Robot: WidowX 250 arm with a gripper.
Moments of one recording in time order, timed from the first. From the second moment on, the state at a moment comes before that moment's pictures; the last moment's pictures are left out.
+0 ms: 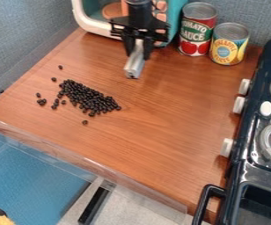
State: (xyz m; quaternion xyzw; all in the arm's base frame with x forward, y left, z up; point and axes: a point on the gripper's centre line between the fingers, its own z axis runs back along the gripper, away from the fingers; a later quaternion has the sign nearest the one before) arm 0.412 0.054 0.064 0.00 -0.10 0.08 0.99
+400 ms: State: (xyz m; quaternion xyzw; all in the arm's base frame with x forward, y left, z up) arm 0.398 0.102 0.082 0.02 -0.09 0.01 1.00
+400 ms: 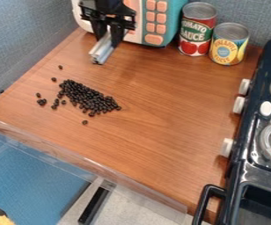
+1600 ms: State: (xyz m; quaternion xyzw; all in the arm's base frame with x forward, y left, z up) arm 0.350 0.206 0.063 0.24 -0.09 0.03 0.97
